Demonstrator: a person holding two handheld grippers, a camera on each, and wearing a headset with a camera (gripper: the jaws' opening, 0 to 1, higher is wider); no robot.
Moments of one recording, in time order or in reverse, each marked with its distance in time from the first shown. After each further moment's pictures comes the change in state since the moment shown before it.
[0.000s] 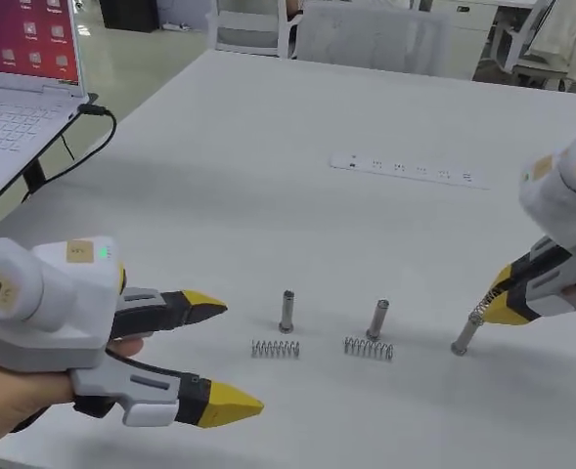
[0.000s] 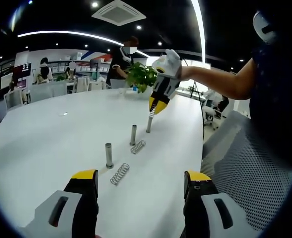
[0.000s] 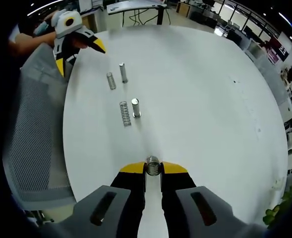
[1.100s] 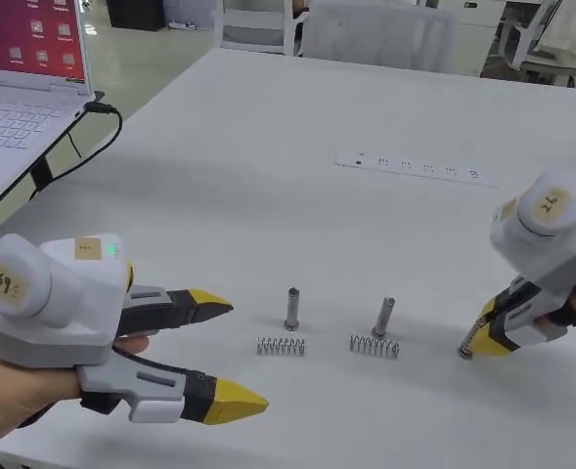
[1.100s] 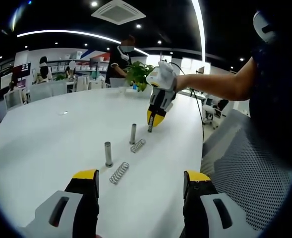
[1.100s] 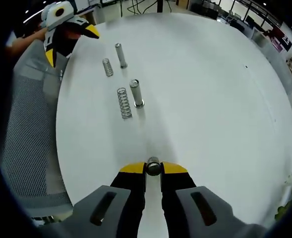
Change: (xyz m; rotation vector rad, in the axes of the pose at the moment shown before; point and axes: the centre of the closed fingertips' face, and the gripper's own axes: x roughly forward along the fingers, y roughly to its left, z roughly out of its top) left arm 0.000 0.000 -0.002 0.002 0.013 -0.001; right arm 0.043 0.013 -0.016 0.053 0.041 0.061
